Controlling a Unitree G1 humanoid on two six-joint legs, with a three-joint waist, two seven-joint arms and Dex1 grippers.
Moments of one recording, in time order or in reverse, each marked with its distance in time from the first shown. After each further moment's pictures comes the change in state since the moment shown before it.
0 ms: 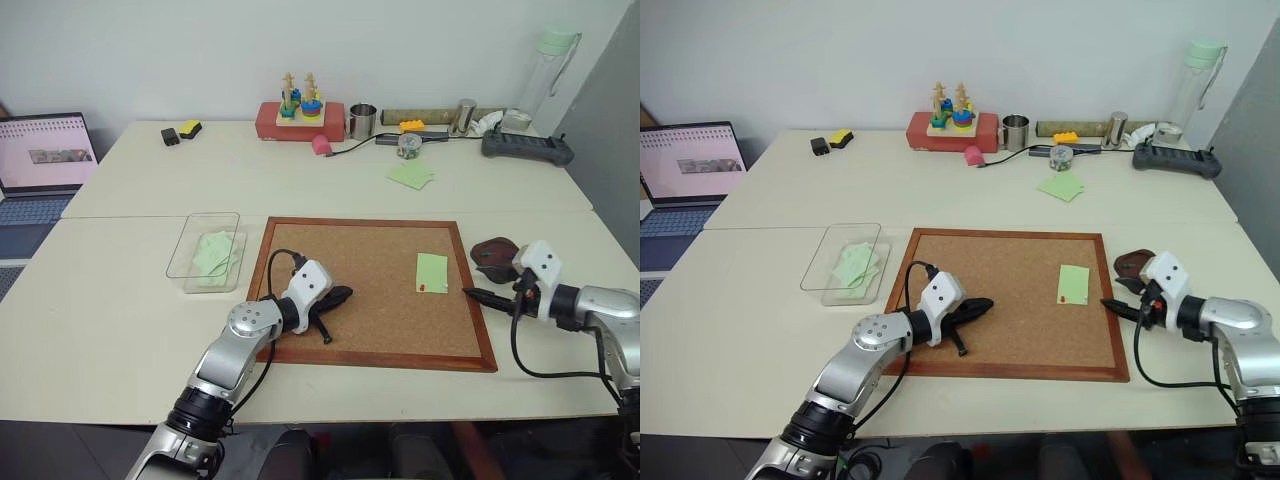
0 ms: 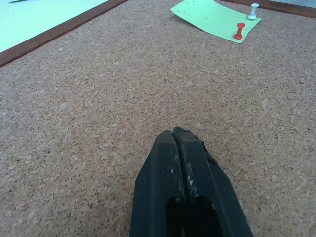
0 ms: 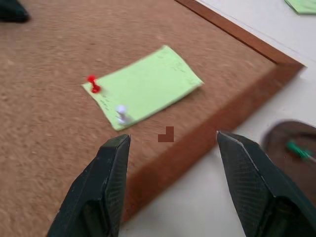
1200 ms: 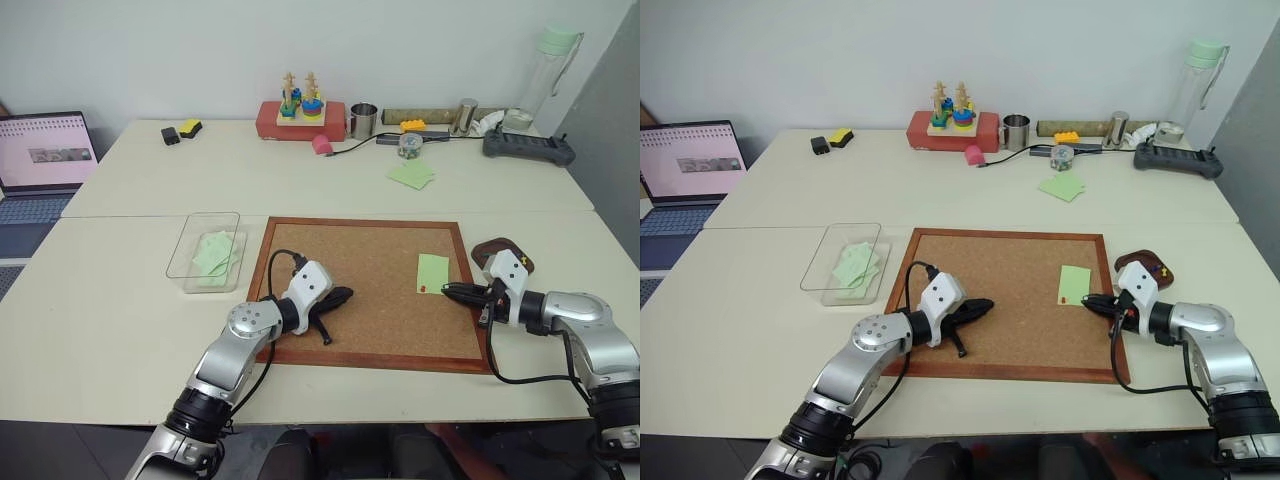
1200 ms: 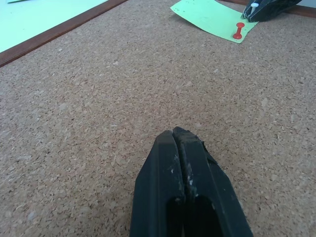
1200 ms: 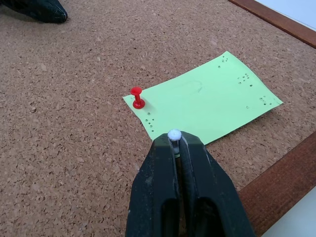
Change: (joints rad) left arm 0.011 0.005 -0.003 -0.015 0.000 0.000 -0.004; right arm -0.038 0.072 0.080 0.081 -0.013 -0.059 0.025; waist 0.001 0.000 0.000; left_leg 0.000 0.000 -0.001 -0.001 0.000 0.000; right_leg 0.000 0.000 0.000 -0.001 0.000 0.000
